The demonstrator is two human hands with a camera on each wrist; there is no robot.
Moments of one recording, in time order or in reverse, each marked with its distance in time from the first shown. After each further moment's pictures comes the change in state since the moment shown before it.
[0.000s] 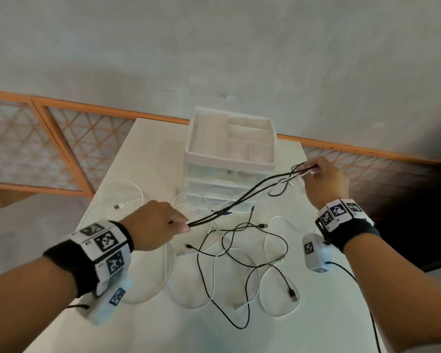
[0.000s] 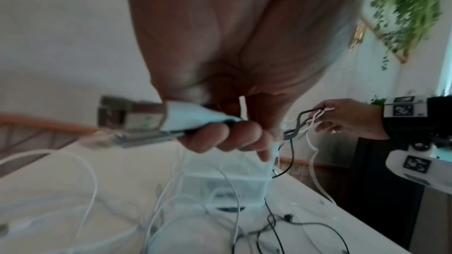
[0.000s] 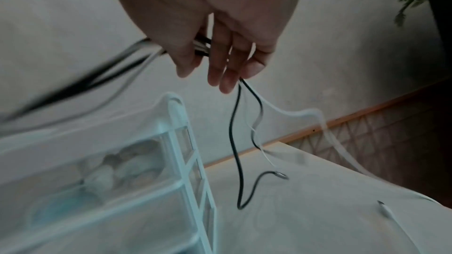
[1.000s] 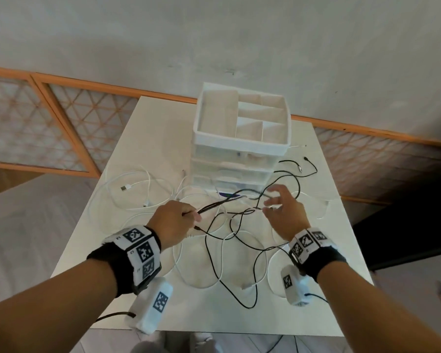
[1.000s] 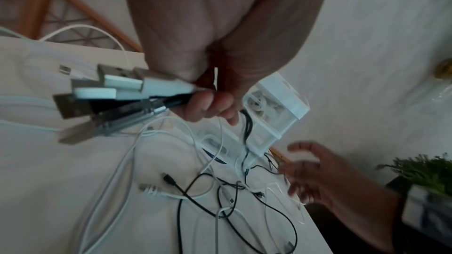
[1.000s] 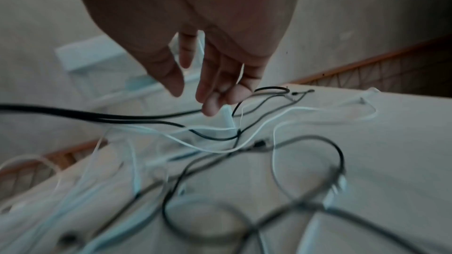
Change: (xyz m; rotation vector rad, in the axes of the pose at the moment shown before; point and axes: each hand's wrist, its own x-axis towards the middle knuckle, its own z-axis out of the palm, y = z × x) left_hand 0.010 0.002 0.055 -0.446 0.185 -0.302; right_hand -0.094 0.012 0.080 0.066 -0.419 -0.011
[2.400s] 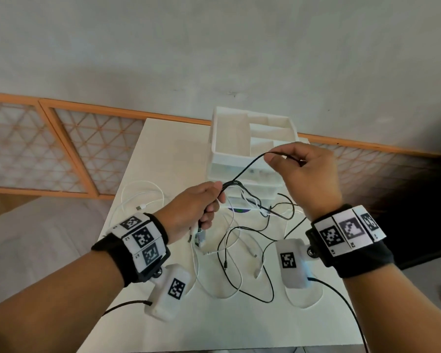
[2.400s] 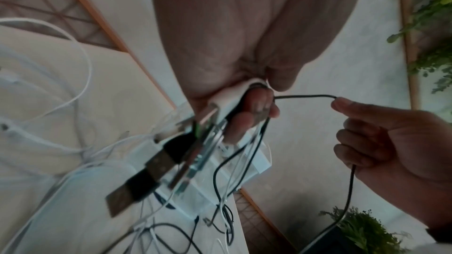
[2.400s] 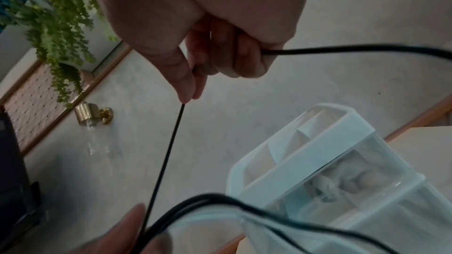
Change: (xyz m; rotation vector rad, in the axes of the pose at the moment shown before) left_hand -0.004 0.028 -0.065 -0.680 -0.308 0.160; right_hand -0.033 -0.172 -0.055 0.405 0.367 -0.339
